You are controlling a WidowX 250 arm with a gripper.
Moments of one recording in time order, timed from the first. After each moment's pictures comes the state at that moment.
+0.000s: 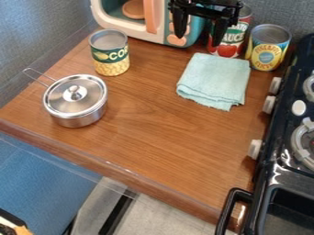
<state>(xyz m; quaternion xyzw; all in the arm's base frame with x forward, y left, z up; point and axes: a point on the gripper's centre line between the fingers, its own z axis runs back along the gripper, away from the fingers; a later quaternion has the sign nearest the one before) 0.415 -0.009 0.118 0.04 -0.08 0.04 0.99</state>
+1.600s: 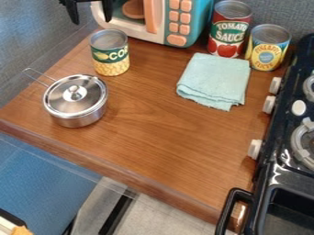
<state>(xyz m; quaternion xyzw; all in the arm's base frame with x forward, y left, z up) 0.427 0.197 0.088 0.05 -0.09 0.34 0.93</state>
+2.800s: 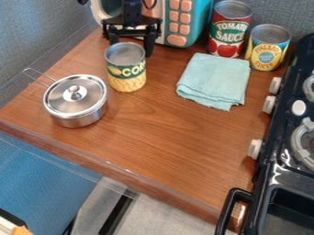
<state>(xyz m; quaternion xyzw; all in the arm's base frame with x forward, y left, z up) 0.416 0.109 0.048 0.05 -0.03 0.31 0.95</state>
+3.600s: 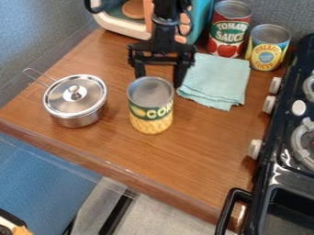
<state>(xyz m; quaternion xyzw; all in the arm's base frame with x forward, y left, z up) 0.356 0.016 0.053 0.05 -0.02 0.26 0.96</state>
